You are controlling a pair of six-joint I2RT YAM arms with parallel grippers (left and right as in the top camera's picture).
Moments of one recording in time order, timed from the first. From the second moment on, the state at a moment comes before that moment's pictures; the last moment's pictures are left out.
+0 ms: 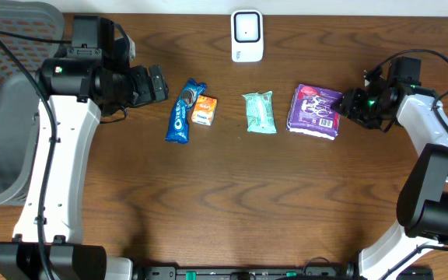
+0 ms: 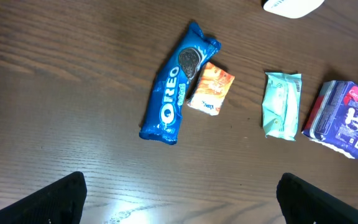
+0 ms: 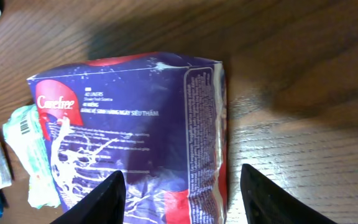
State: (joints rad) left arm -0.05 1.59 1.64 -1.18 0.22 -0.29; right arm -0.20 1.90 1.29 -0.63 -0.44 0.23
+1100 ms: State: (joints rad) left arm -0.05 1.59 1.64 -1.18 0.22 -0.29; right arm 0.29 1.90 1.61 -0.64 -0.44 0.20
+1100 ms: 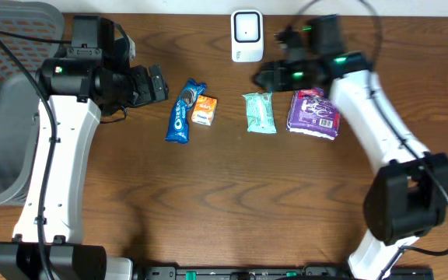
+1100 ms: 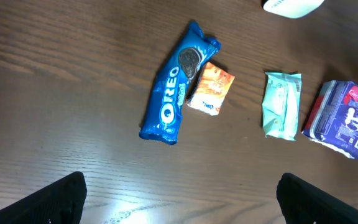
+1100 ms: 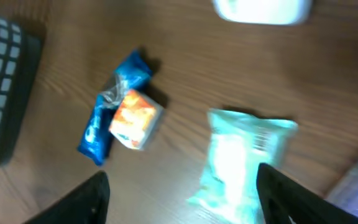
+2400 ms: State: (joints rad) left arm -0.05 1.59 1.64 -1.18 0.22 -0.29; right arm 0.52 2.28 1.61 -0.29 -0.43 0.61
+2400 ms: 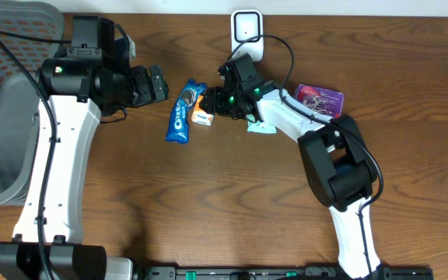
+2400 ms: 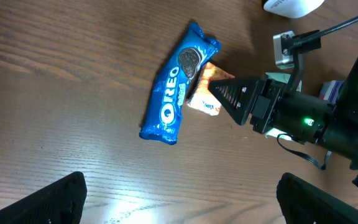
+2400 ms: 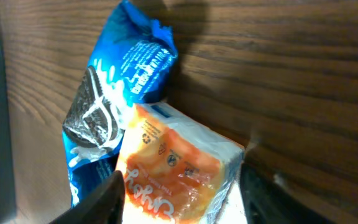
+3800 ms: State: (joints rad) left arm -0.05 1.59 1.64 -1.18 0.22 -0.29; right arm 0.75 2.24 1.79 -0.74 0.77 0.25
